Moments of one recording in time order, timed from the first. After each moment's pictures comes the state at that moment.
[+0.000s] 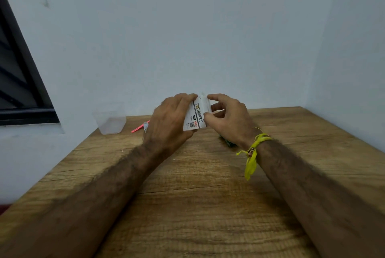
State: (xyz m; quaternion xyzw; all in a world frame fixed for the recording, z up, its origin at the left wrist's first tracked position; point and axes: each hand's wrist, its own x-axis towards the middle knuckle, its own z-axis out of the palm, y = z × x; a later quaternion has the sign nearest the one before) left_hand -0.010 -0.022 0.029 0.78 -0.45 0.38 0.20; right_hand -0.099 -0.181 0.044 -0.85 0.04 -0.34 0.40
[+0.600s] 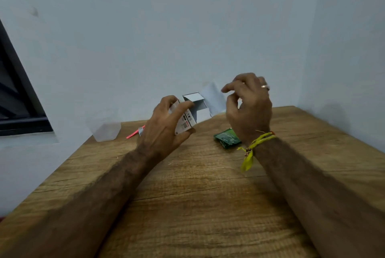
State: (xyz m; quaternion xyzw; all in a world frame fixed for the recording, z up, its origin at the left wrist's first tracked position) left_hand -0.009 -0.019 0.031 0.79 -0.46 0.34 0.23; right_hand -0.109 -0.207 0.056 -0.74 0.03 -0.66 0.12
